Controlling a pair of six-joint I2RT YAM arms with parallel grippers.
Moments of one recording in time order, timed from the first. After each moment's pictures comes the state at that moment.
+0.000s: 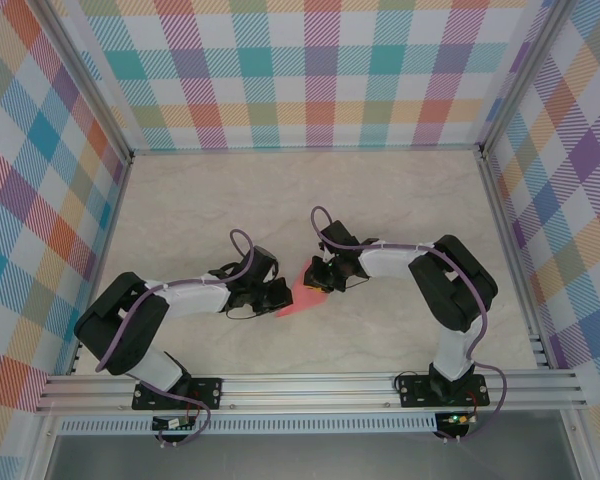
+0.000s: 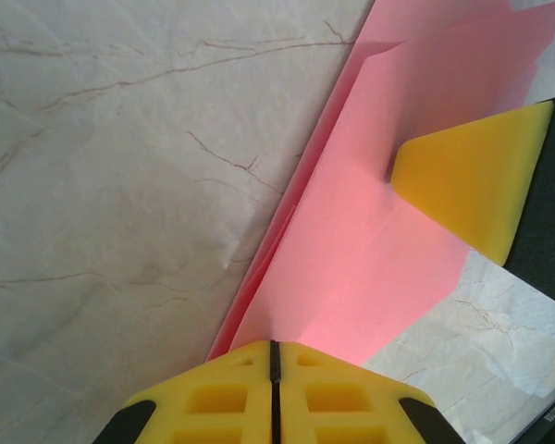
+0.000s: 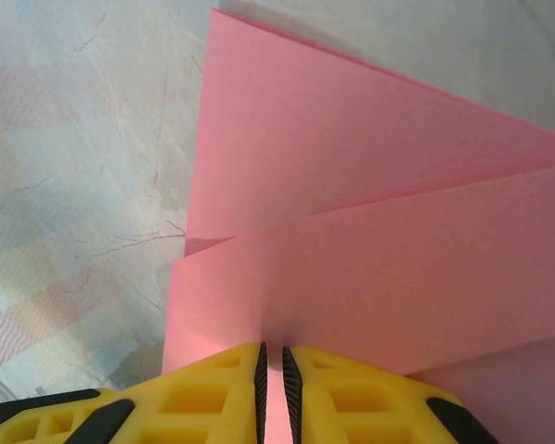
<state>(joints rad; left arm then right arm) -0.69 1.53 0.64 -0.11 0.31 -0.92 0.70 1.85 0.99 -0.24 -0.42 0.90</state>
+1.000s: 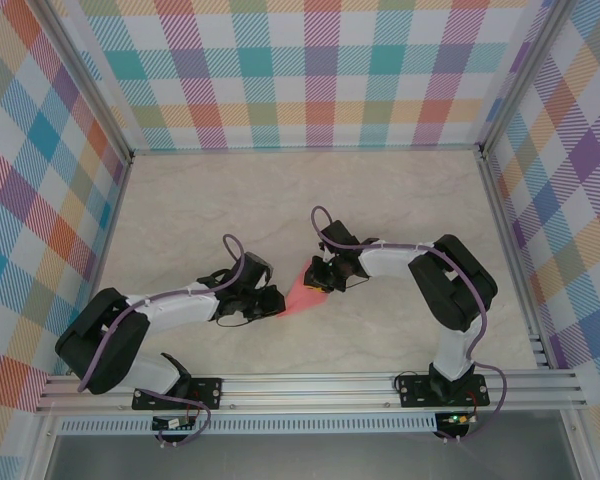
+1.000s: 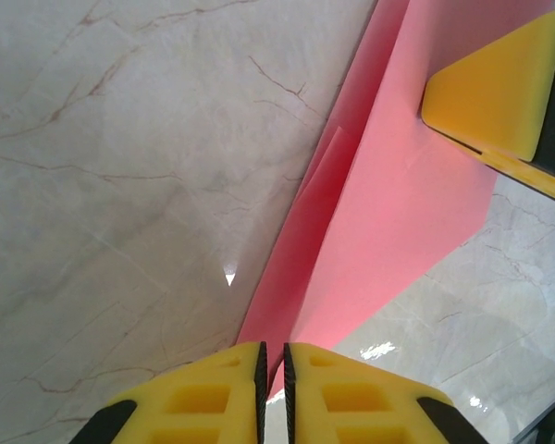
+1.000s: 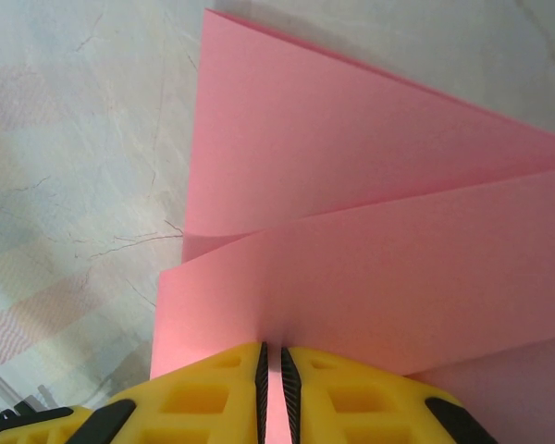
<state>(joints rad) -0.69 1.41 0.57 -0.18 0.29 -0.84 0.69 1.85 0.99 -0.24 -0.42 0.90</state>
